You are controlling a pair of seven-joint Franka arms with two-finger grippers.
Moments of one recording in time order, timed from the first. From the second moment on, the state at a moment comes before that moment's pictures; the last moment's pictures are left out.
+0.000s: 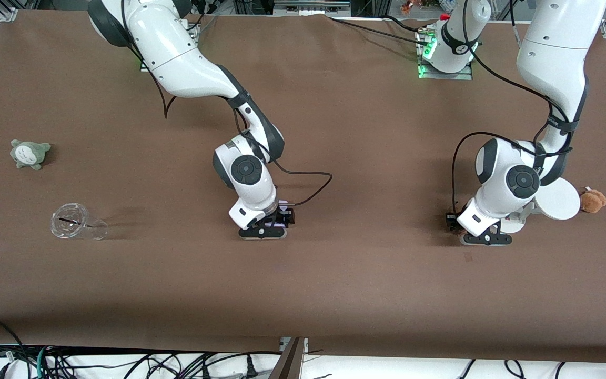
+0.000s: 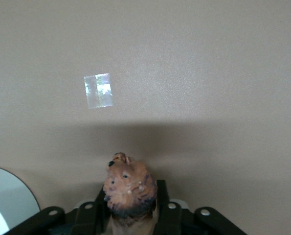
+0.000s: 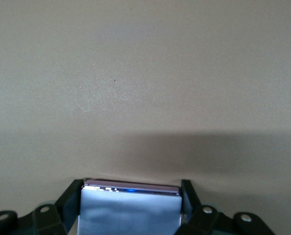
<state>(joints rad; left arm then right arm) -0.03 0.60 -0.04 -1.89 0.07 2.54 -0.11 0.58 0.95 0.01 -1.32 -0.05 2.45 0.63</state>
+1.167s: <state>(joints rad) -0.03 0.17 -0.09 -1.85 0.06 2.02 -0.17 0.27 0.65 0.00 -1.35 0.01 1.99 0.07</state>
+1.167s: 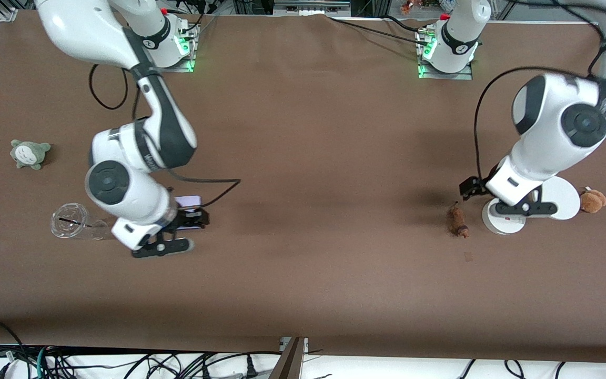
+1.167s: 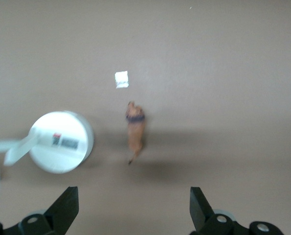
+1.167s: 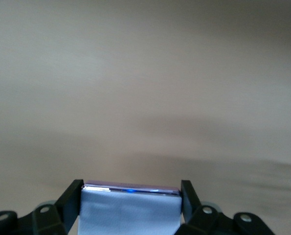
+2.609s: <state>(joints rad) -0.03 -0.05 0.00 -1.55 0.06 1.42 -0.17 0.05 0.82 0.00 -1.56 0.01 2.49 -0.21</state>
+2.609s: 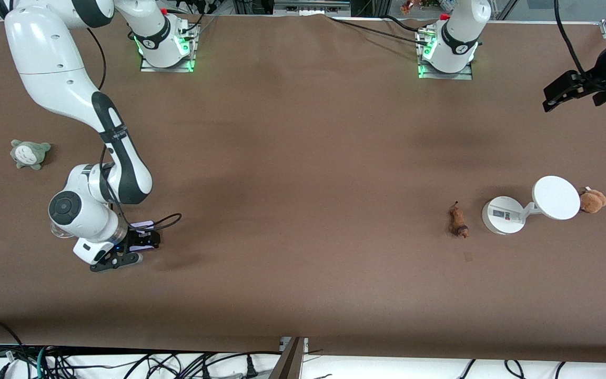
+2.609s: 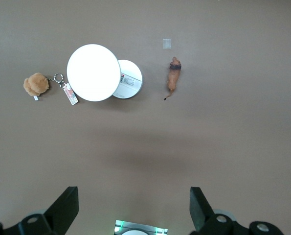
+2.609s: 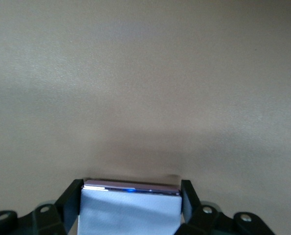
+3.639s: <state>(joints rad) -0.04 -0.05 0.01 -1.55 0.06 1.47 -0.17 0.05 0.74 0.00 -1.53 0.01 2.38 -0.20</state>
